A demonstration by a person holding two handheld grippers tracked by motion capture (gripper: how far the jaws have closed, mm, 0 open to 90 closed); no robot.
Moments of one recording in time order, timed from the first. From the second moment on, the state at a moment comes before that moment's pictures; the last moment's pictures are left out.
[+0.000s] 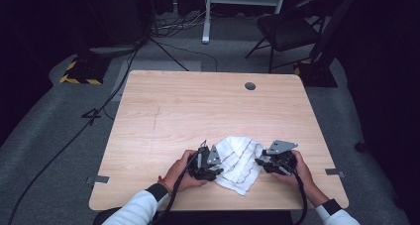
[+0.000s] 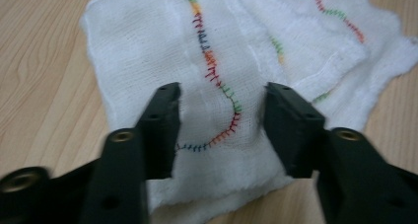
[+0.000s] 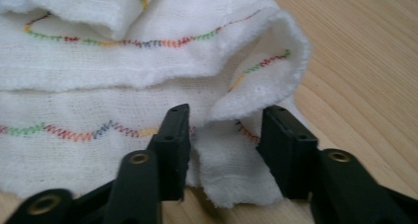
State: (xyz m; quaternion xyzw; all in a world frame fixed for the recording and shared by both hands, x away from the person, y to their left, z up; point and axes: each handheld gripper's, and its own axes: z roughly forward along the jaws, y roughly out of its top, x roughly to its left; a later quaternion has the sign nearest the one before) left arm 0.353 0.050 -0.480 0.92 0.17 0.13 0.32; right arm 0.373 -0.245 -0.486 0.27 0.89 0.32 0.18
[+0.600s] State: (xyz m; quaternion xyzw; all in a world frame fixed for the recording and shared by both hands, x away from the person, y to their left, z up) left arm 0.368 0.117 -0.442 0.87 0.25 0.15 0.40; right arm 0.386 -0.289 -0.448 0.34 0.82 0.36 0.27
